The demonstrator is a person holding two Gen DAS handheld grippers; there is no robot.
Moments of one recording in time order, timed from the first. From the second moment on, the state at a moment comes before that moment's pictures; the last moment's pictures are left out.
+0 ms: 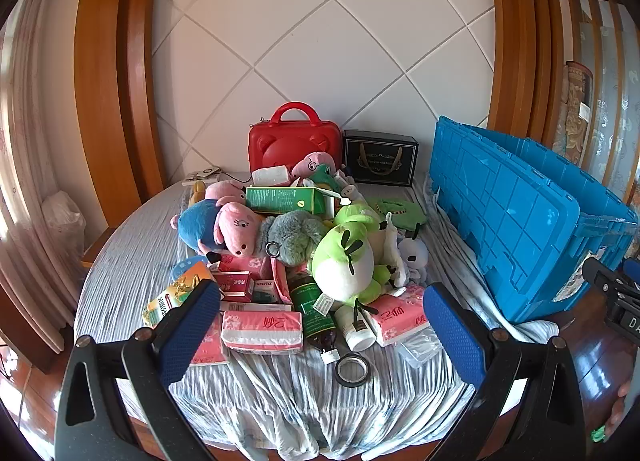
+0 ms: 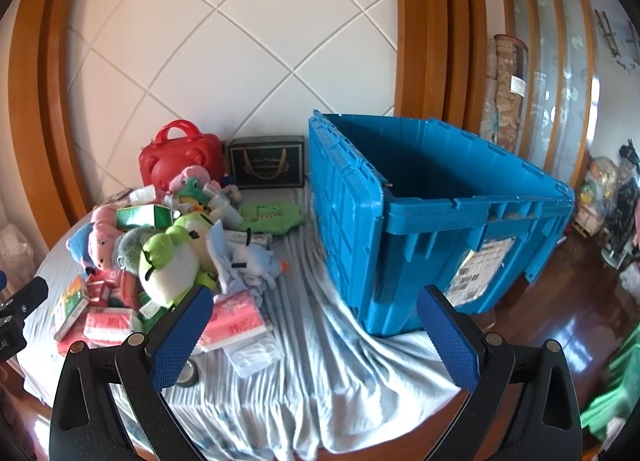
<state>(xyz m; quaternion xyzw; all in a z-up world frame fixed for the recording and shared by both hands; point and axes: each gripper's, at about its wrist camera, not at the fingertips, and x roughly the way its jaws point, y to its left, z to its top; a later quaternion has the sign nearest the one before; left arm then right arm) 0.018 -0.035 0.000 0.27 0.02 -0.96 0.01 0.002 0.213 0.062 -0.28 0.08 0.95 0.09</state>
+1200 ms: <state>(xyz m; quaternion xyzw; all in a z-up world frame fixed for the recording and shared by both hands) 0.014 -0.037 -0.010 0.29 0.01 -0.96 0.03 -0.012 0.217 0.049 -0.29 0.09 0.95 0.07</state>
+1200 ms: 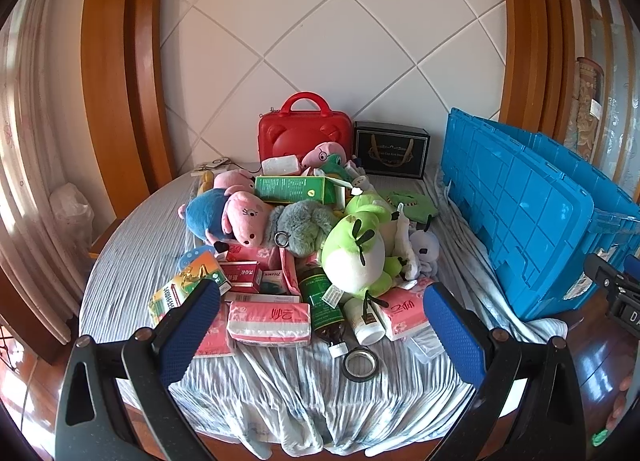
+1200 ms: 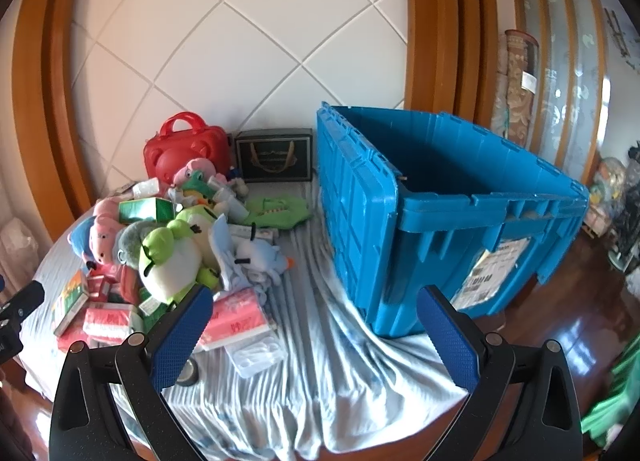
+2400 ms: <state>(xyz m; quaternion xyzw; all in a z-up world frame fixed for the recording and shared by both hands) -0.102 0.012 -0.265 0.49 0.03 -0.87 0.02 -0.127 0.169 -0.158 -0.46 0.10 0.87 -0.13</state>
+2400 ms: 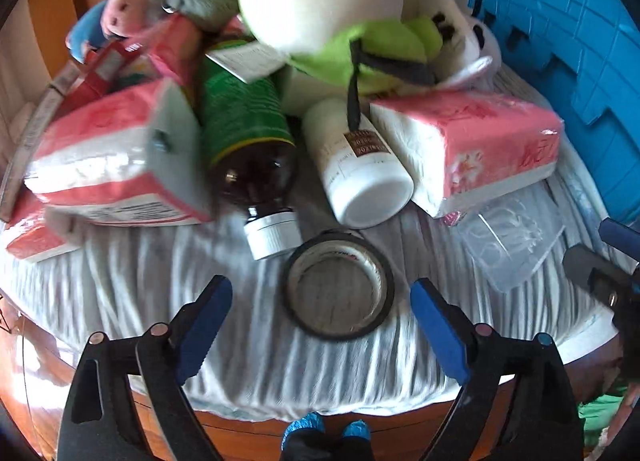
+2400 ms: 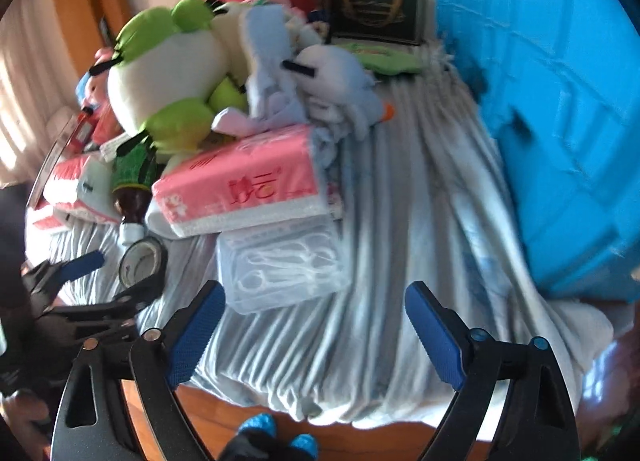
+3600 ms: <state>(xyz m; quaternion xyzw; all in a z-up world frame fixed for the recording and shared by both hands) -0.067 0.030 -0.110 0.39 -0.02 -0.92 -0.02 -0.119 0.201 -0.064 -0.38 0.09 0.91 -0.13</state>
